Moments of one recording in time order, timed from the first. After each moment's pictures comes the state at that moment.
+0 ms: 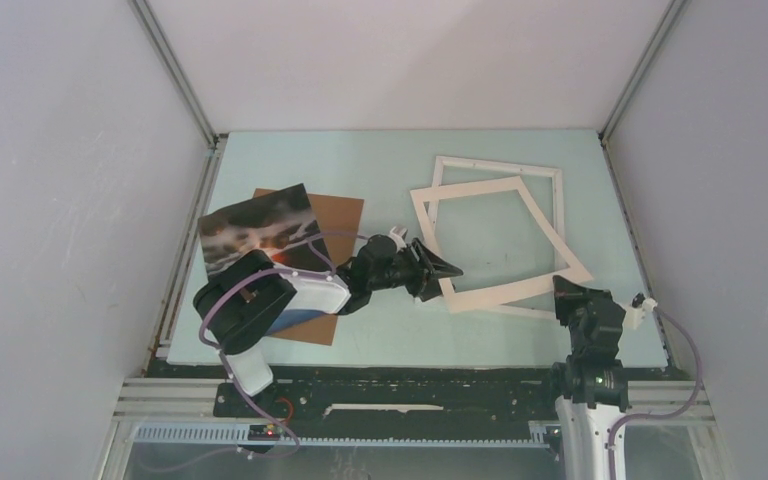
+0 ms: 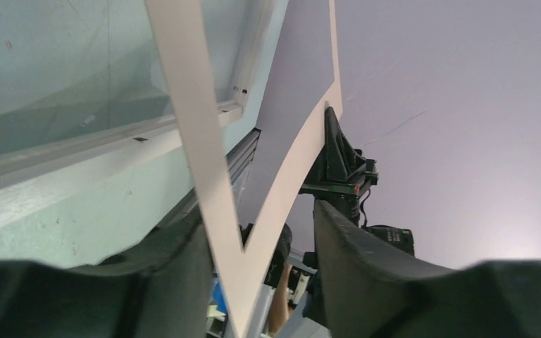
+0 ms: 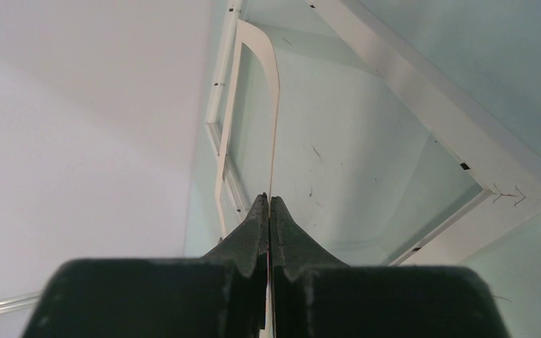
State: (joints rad) left arm -0.85 1.73 0.73 0.66 0.36 -1.61; right arm -0.12 0.09 0.22 -0.49 0.11 1.27
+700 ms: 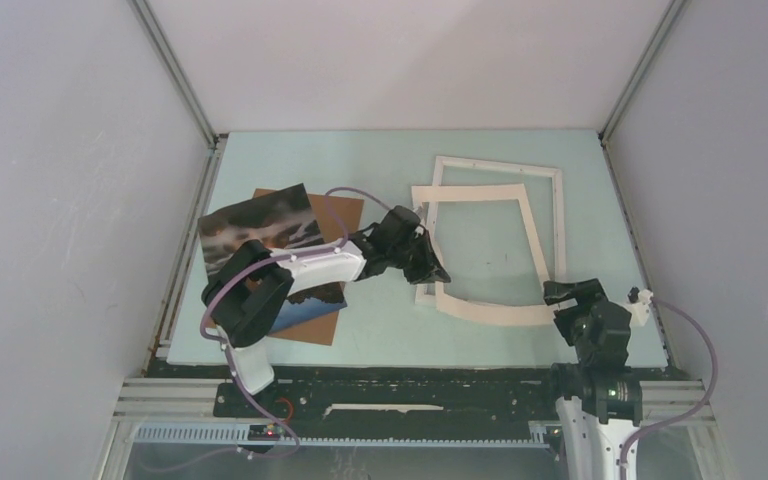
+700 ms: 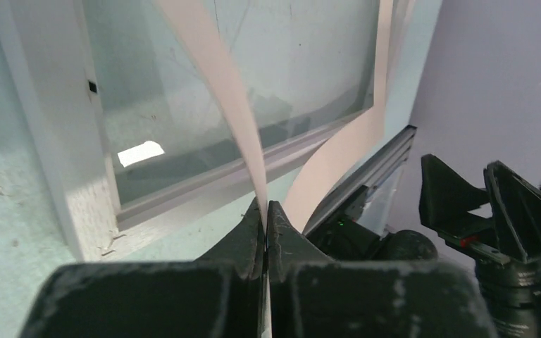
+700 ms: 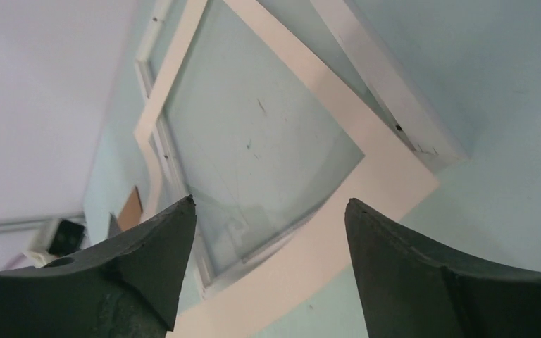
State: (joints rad) left arm -0.82 1.79 1.05 0.03 0.33 -1.10; right arm -0.07 0.06 0.37 -0.77 0.10 1.00
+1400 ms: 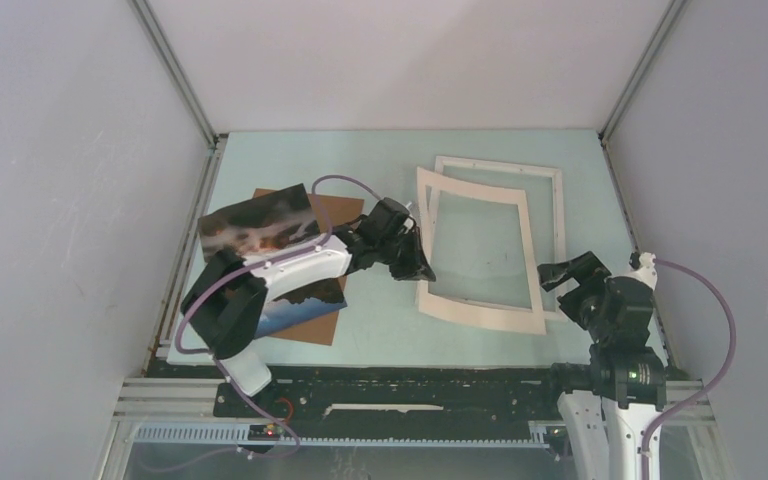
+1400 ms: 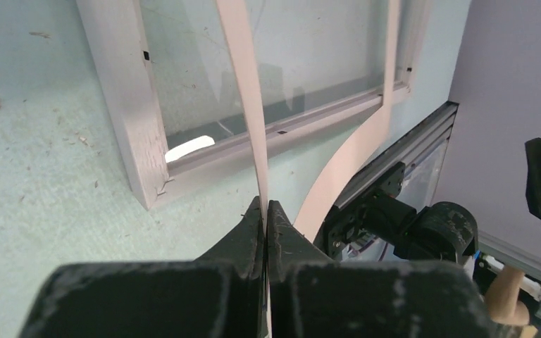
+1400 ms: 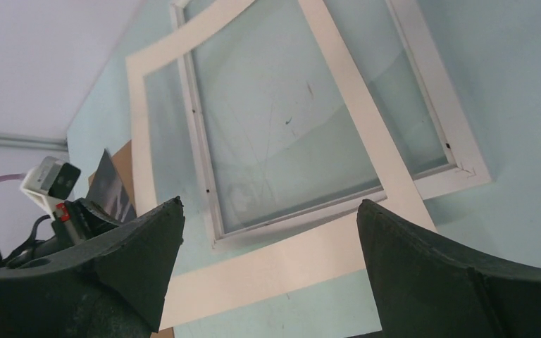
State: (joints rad) left arm -0.78 1.72 1.14 -0.25 0.34 -0.88; right arm -0.07 0.31 0.67 -0.83 -0.04 0.77
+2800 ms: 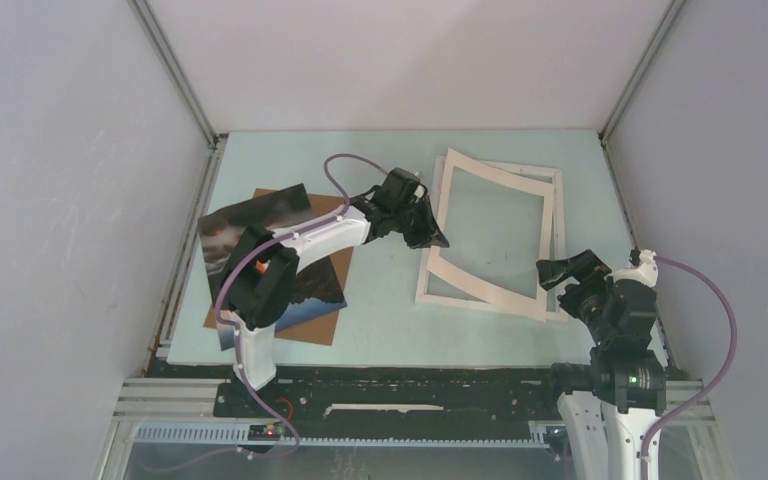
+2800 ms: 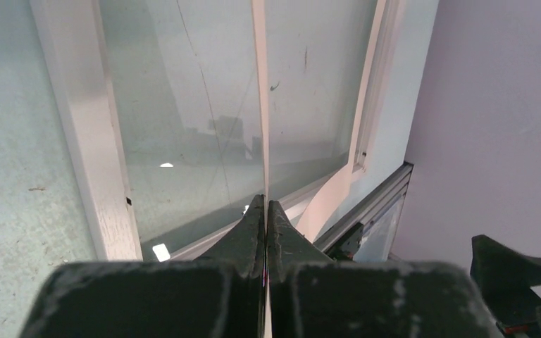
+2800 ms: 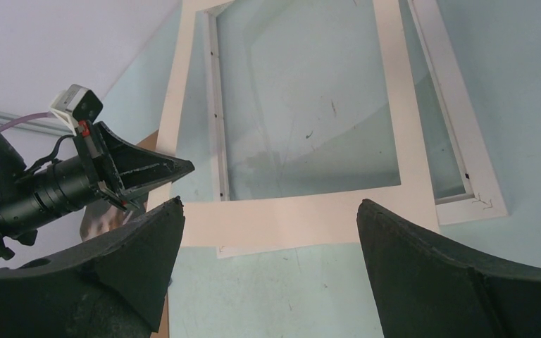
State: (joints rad) left arm -0.71 1.93 1.42 -0.27 0.36 -0.93; right arm -0.07 0.30 0.66 -0.75 -0.10 0.71
